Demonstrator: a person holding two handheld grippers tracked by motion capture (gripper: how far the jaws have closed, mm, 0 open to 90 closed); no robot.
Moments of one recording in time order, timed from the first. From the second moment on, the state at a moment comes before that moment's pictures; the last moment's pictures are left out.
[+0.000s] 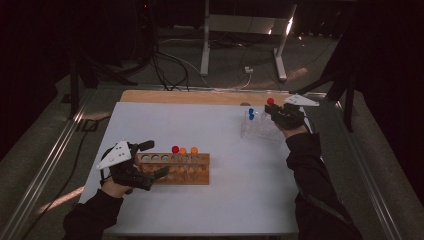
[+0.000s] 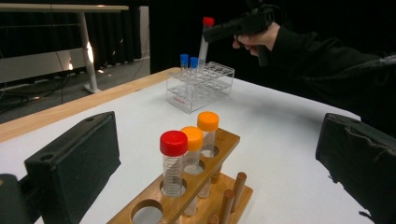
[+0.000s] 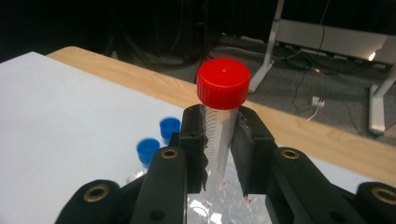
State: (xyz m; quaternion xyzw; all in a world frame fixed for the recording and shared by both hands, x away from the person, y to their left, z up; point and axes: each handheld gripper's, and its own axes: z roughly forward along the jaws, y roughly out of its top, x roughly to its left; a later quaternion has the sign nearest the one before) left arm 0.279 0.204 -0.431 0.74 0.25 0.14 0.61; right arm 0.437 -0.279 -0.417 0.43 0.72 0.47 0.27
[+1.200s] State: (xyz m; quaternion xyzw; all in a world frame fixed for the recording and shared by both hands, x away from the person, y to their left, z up) left arm 0.275 0.171 -0.388 0.76 0.23 0.11 0.60; right arm 0.328 -0.200 -0.352 0.24 0.80 0.53 0.17
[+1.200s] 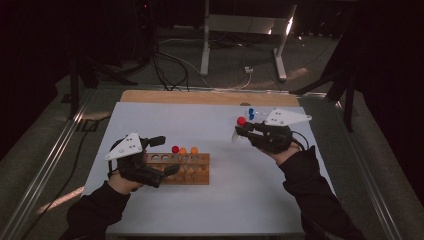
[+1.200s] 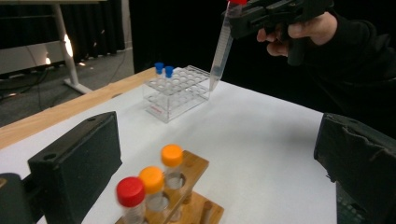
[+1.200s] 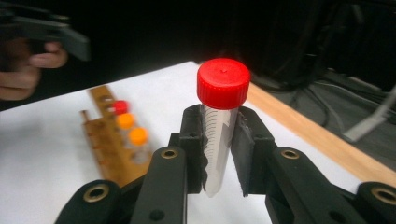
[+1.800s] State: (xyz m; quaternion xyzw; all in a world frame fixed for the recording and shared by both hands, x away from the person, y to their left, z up) left arm 0.271 0.139 -0.365 0.77 0.20 0.08 0.61; right arm 0.289 -0.146 -0.365 0.16 0.83 0.53 0.09
